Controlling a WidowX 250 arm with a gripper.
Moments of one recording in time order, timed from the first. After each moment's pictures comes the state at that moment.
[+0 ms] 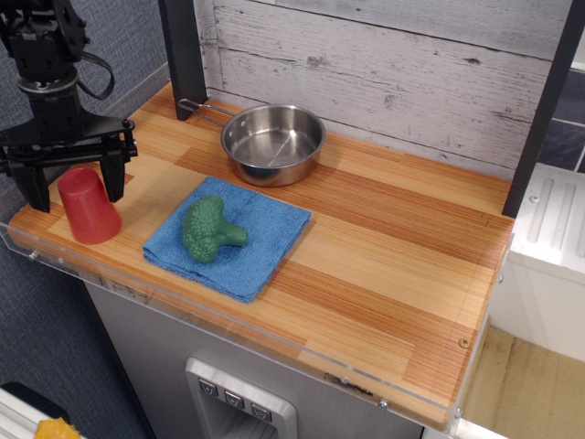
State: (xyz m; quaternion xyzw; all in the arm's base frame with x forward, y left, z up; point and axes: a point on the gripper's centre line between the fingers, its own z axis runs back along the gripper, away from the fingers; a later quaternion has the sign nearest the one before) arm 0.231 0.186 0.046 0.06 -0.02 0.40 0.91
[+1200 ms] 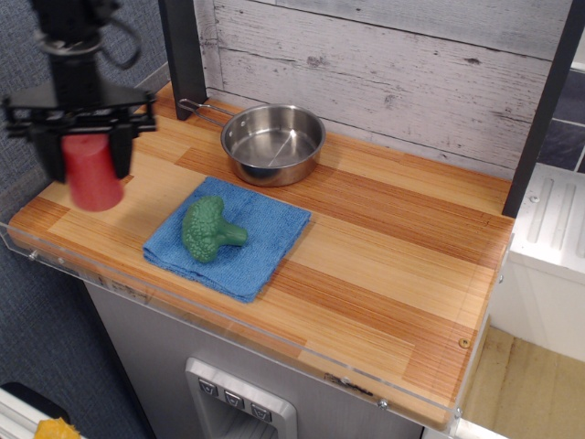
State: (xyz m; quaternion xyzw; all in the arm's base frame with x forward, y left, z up) arm 0.240 0.150 0.088 0.10 -0.03 0.37 0.92
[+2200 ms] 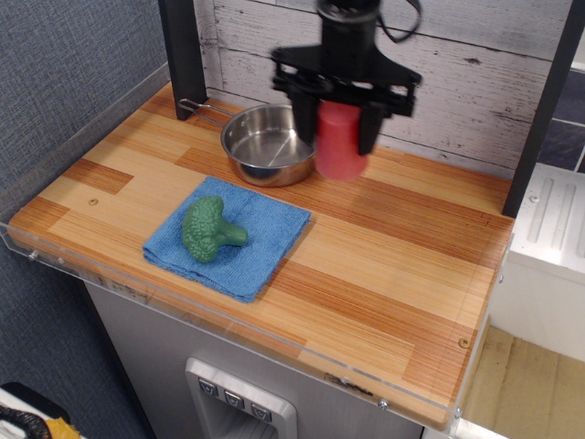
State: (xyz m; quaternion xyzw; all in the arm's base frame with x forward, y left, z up) arm 0.345 -0.013 0.091 0.03 -0.08 0.08 0.99
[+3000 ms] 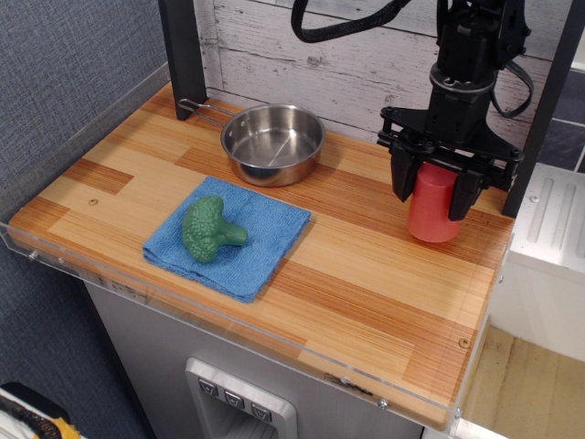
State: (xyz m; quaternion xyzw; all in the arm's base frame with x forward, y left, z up) arm 0.359 -0.083 0.051 0.01 -0.04 -0.04 1.00
